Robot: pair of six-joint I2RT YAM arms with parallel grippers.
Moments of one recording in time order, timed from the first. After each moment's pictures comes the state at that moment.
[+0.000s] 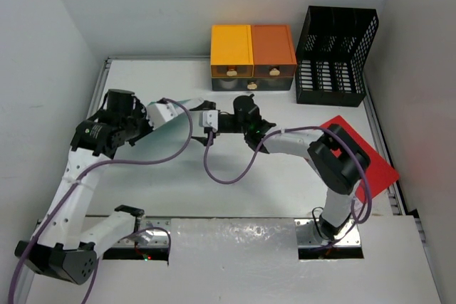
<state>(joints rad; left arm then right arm) -0.20 0.99 1.17 -1.01 0.00 0.87 0.75 1.81 1.01 0.66 -0.69 -0.65</state>
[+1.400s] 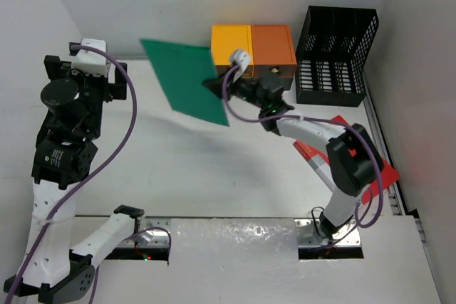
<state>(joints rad) -0.20 0.91 1.44 -0.60 -0.38 0.33 0.65 1.78 1.15 0.78 -0.48 0.05</state>
